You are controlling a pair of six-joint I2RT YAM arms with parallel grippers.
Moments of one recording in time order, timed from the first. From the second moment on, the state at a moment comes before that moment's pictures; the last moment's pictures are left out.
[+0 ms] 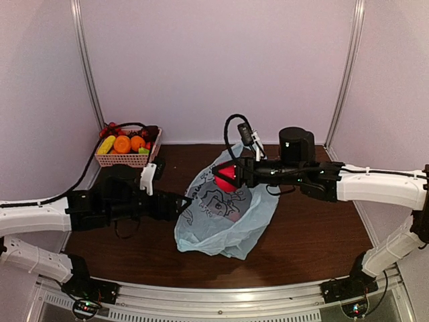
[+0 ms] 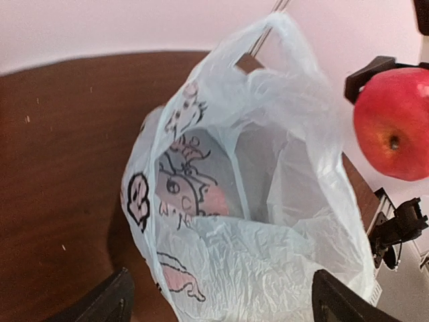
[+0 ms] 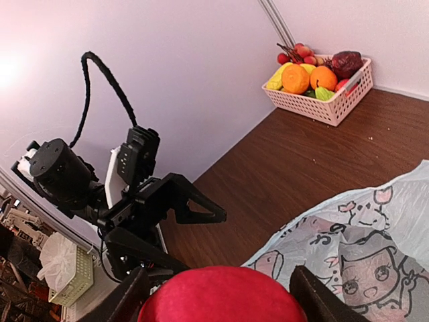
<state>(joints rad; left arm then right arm) -0.98 1.09 0.68 -0.05 -0.08 -0.53 0.89 1.42 1.04 0.17 -0.34 0.53</state>
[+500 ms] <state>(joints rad) -1.15 1.06 0.88 0.09 0.02 -0.07 0.93 1.37 1.07 0.21 -0.40 0.58</state>
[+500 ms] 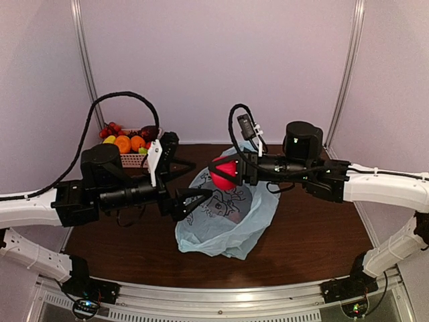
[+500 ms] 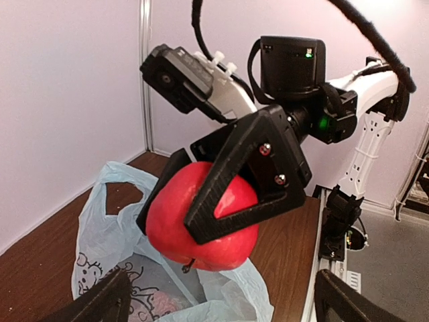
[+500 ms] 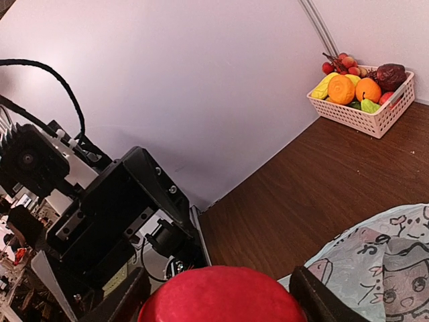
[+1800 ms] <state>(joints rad) -1.19 1.20 0.88 0.28 0.02 0.01 0.96 1.42 1.12 0.21 -0.58 0.69</state>
